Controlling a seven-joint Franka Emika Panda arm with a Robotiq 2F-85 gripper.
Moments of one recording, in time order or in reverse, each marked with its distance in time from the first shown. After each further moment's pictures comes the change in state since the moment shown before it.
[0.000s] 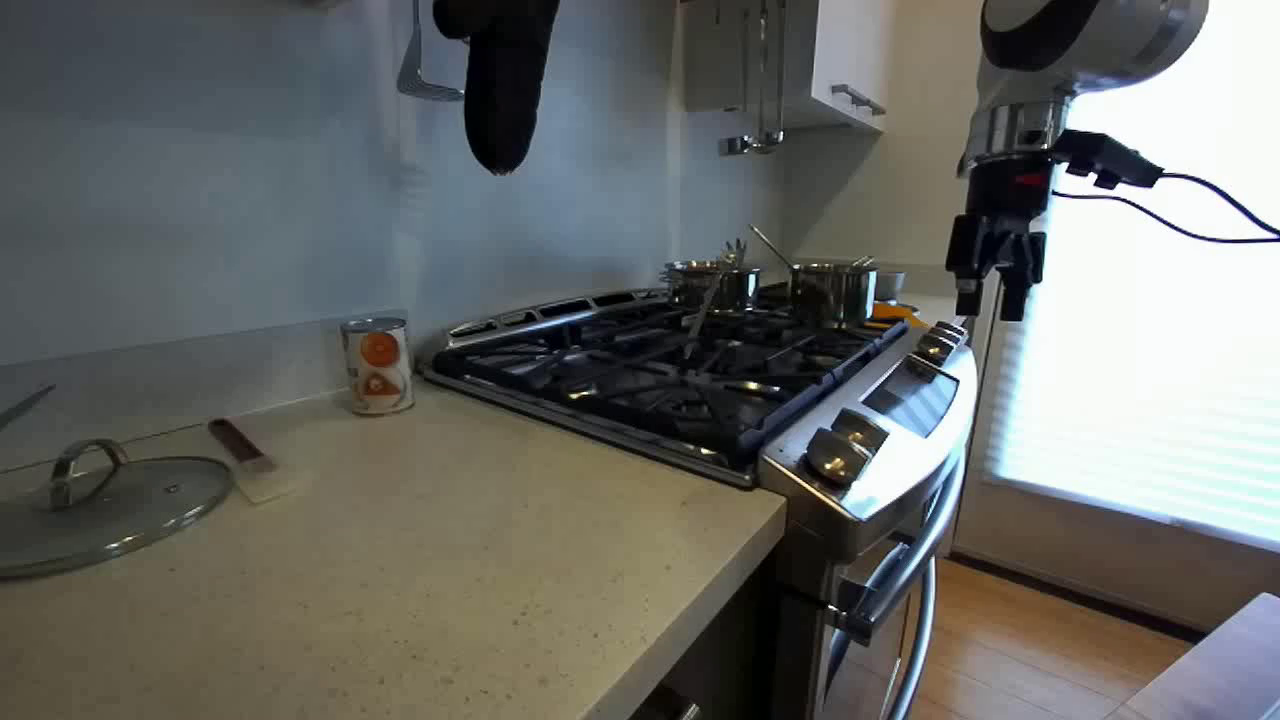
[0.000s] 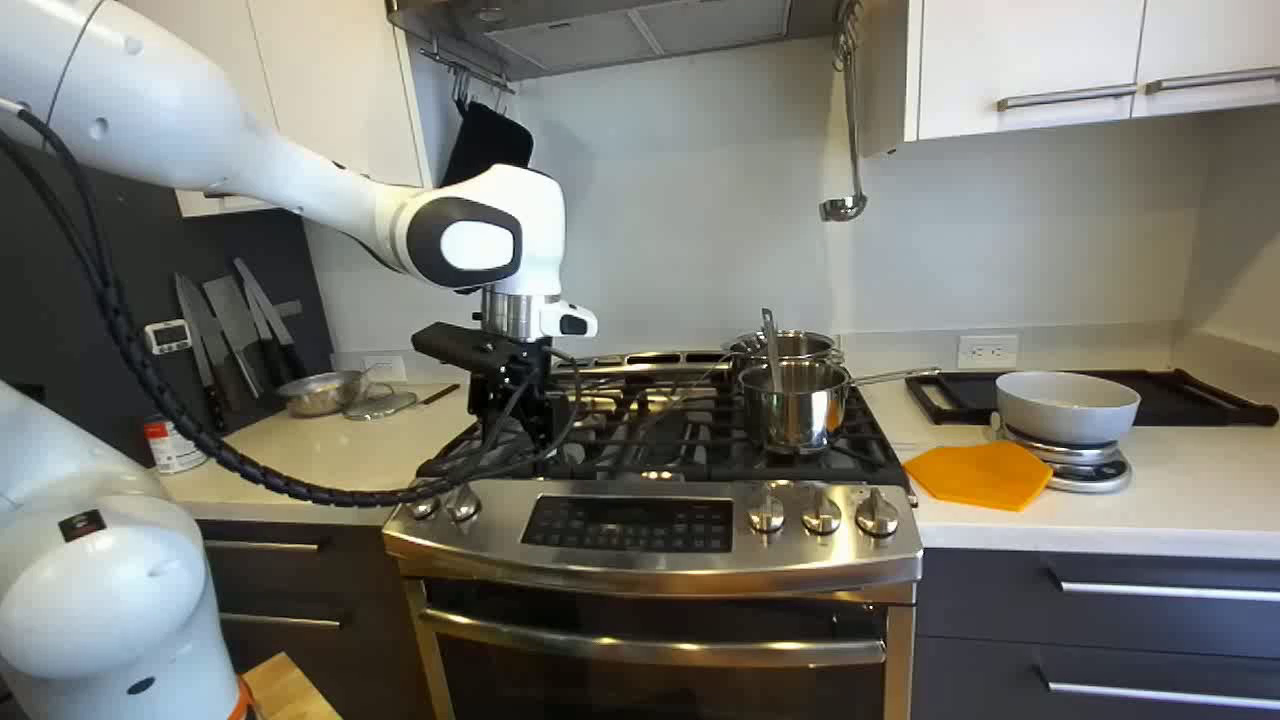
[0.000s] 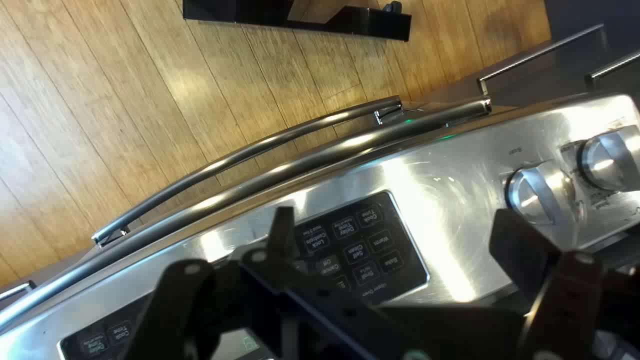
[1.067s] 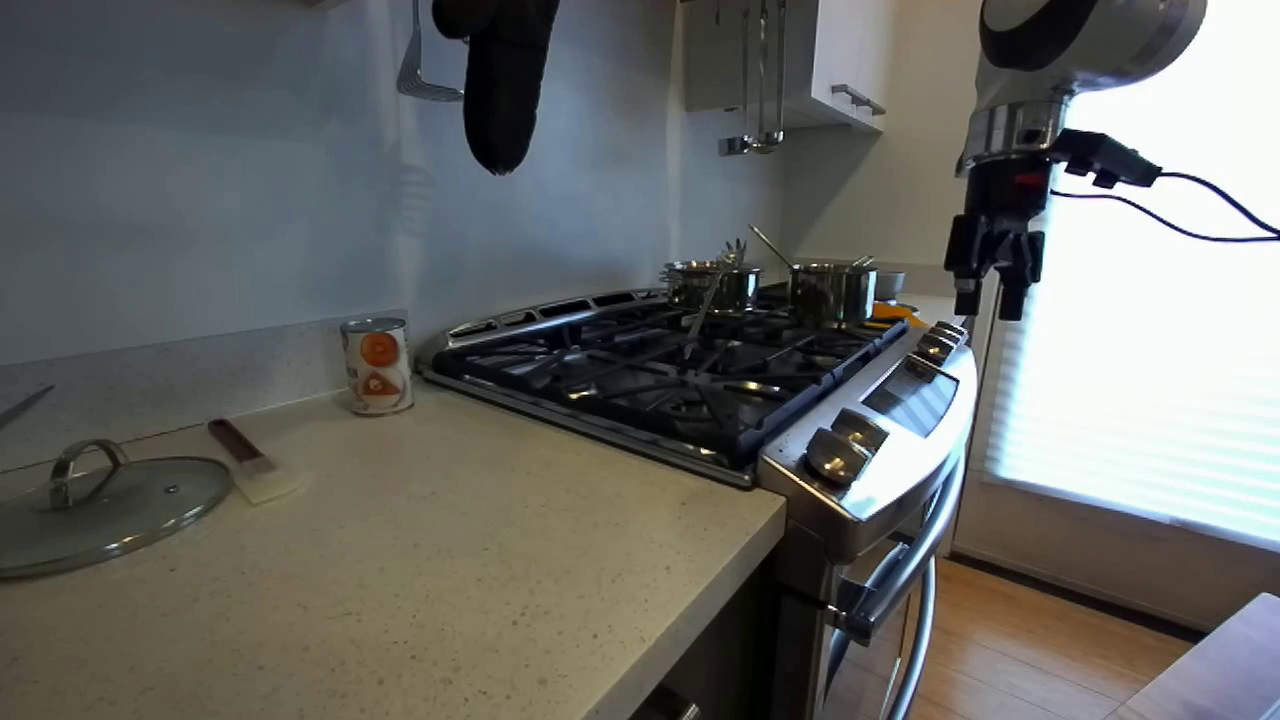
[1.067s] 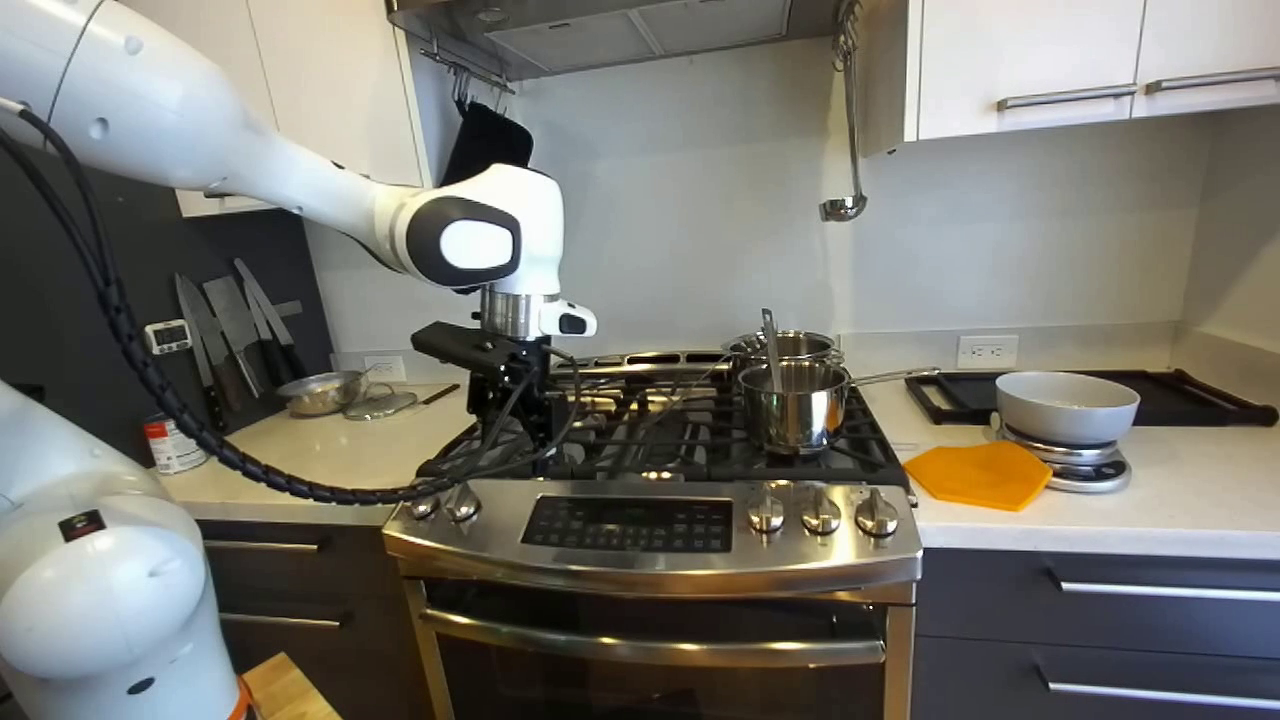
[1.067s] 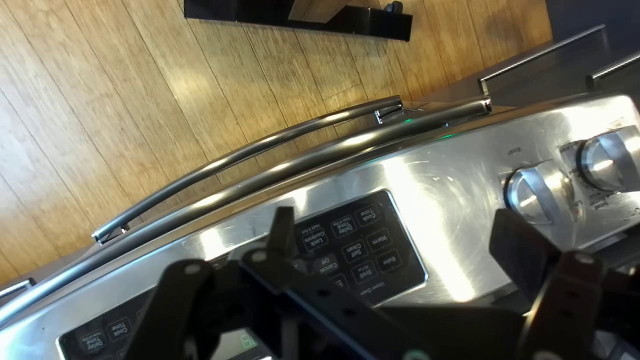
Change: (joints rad) arm -0.001 0.000 0.009 0.001 0.000 0.000 0.001
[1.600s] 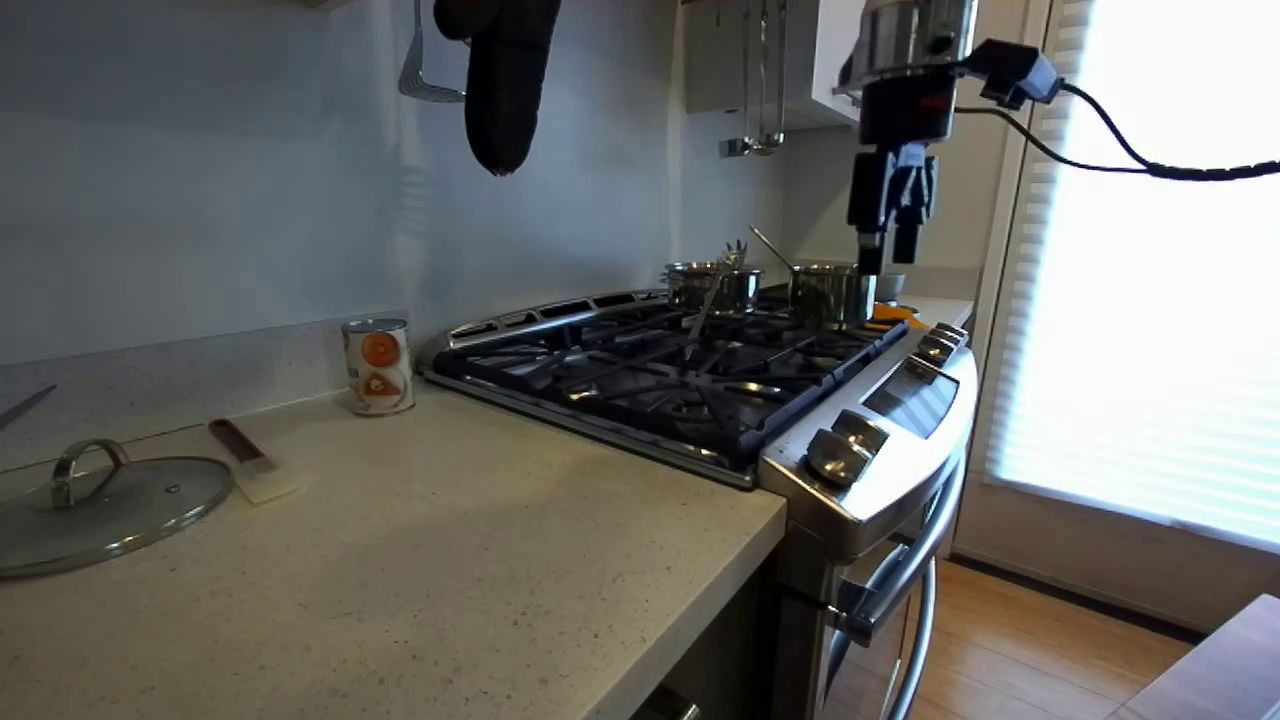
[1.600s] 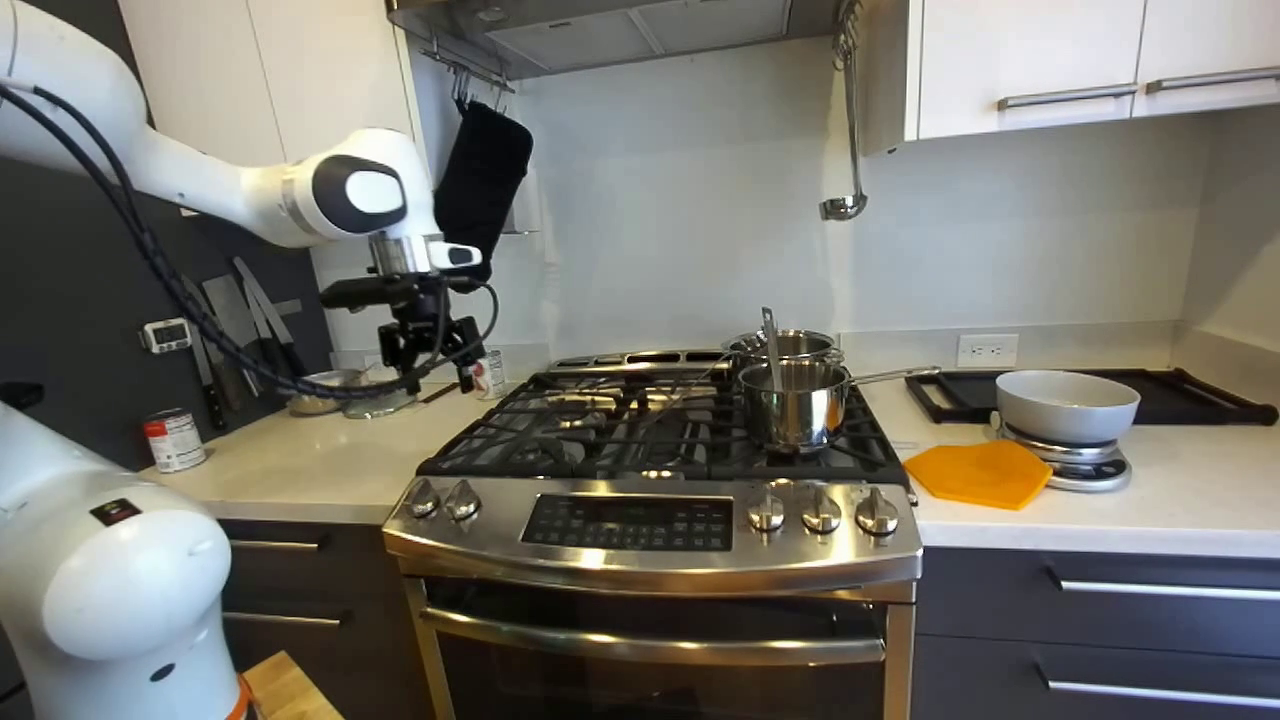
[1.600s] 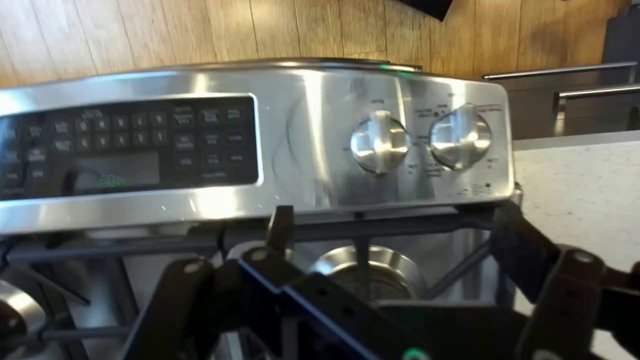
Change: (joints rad) arm 0.168 -0.090 0.343 0.074 -0.001 -0.015 0.157
